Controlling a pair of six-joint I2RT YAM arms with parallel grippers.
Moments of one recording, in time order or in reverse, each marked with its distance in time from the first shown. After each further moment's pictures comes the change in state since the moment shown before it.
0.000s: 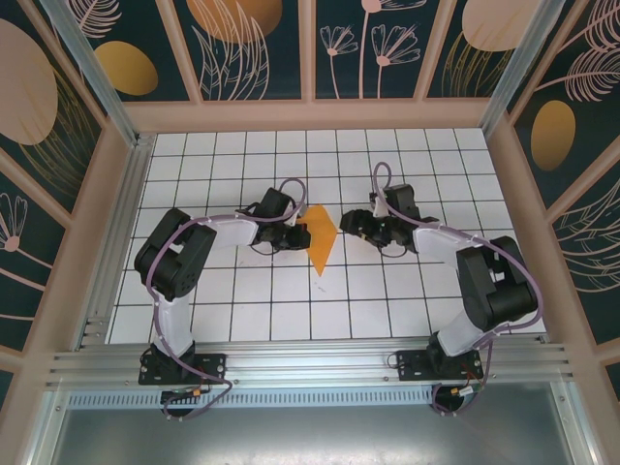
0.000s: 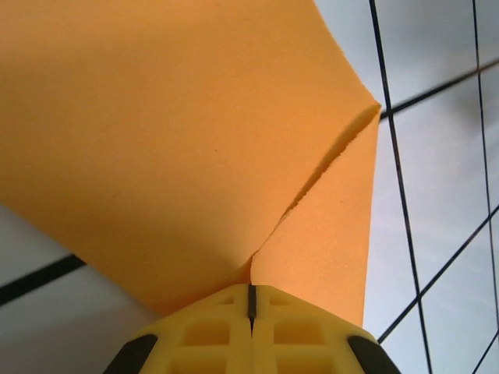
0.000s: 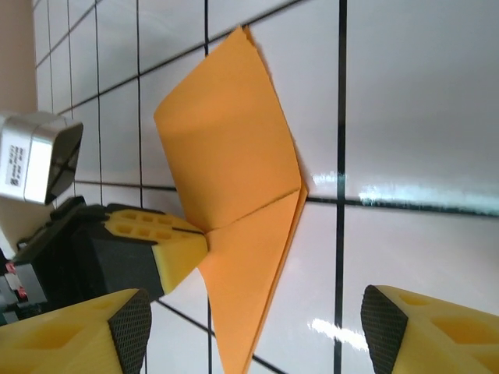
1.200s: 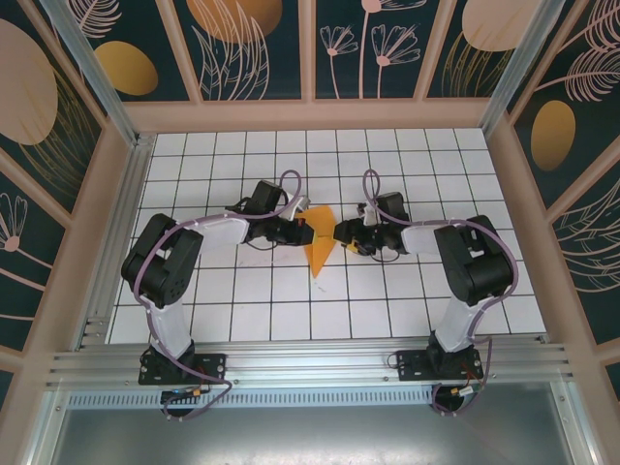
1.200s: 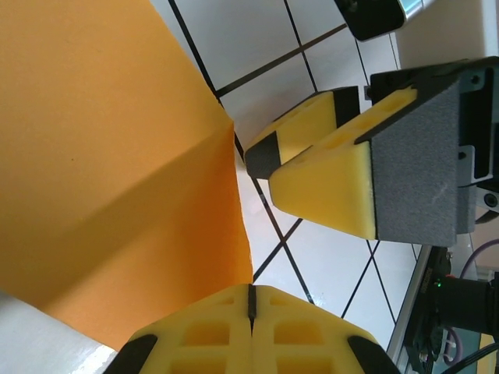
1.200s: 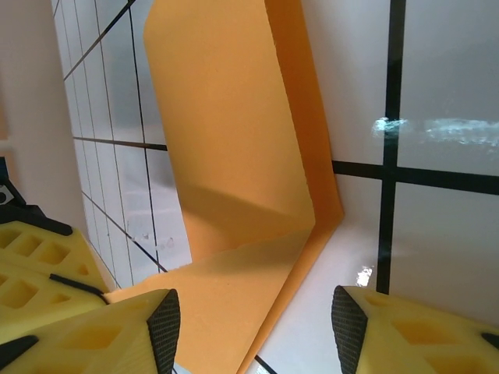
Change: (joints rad) left arm 0.037 -0.086 -0.023 0.040 0.266 0.054; right arm 0.014 0.205 0.001 0.187 -0.190 0.075
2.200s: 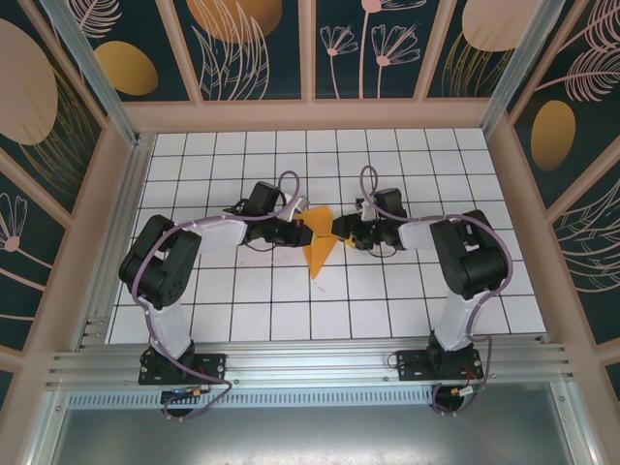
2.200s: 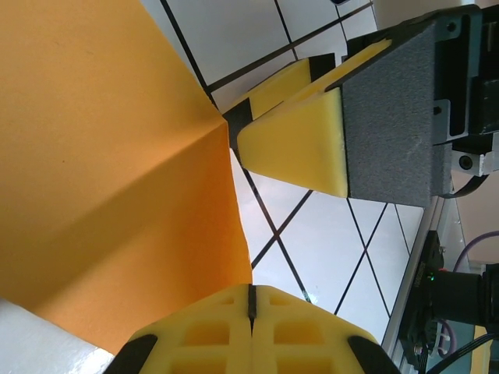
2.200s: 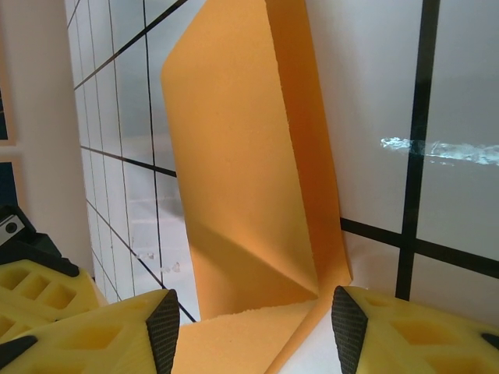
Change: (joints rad) left arm 0.006 -0.016 -0.025 0.024 0.018 0.002; right arm 0.000 0.051 0.054 0.021 0.005 -0.007
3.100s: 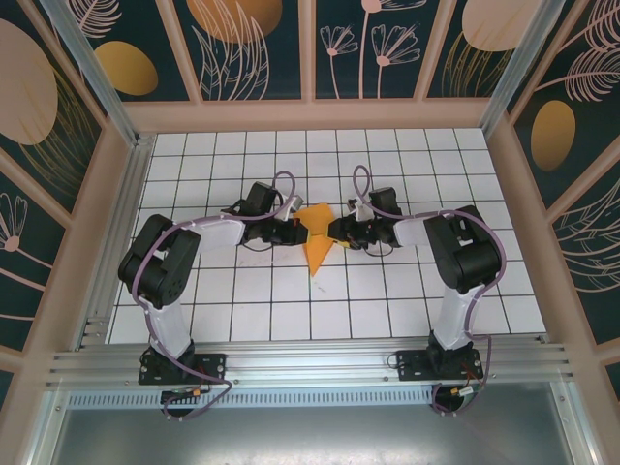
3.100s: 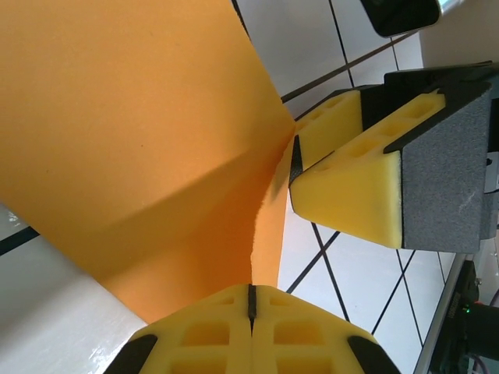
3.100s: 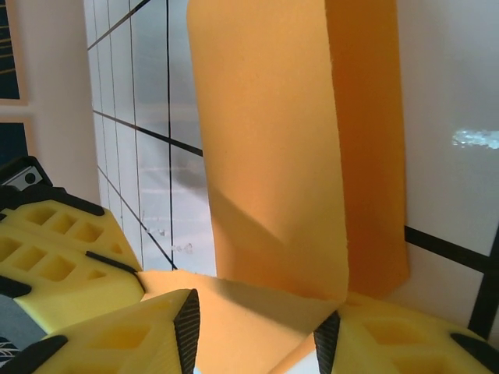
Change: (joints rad) left arm 0.014 0.007 -0.013 0.000 -0.092 -0.023; right arm 0.016 0.053 0.037 -0.007 -0.087 -0.061
